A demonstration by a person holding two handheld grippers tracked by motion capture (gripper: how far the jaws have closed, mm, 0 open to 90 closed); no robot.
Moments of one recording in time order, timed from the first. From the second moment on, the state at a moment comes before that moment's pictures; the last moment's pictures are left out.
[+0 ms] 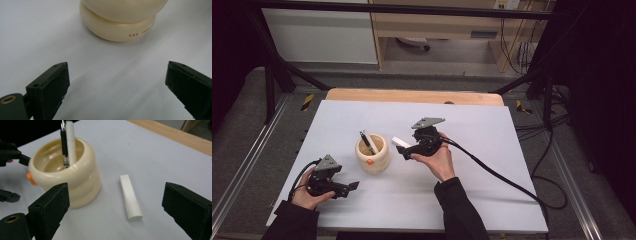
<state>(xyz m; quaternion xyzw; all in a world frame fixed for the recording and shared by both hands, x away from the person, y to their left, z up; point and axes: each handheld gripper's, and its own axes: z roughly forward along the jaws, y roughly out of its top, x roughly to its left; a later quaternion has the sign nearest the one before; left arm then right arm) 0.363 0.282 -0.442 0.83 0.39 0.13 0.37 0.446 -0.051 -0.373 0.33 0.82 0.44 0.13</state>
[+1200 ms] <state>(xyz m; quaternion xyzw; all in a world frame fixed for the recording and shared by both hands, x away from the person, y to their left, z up) 0.364 0.282 -0.442 0.83 0.39 0.12 0.37 0.496 -0.047 -0.438 0.30 0.88 0.37 0.09</state>
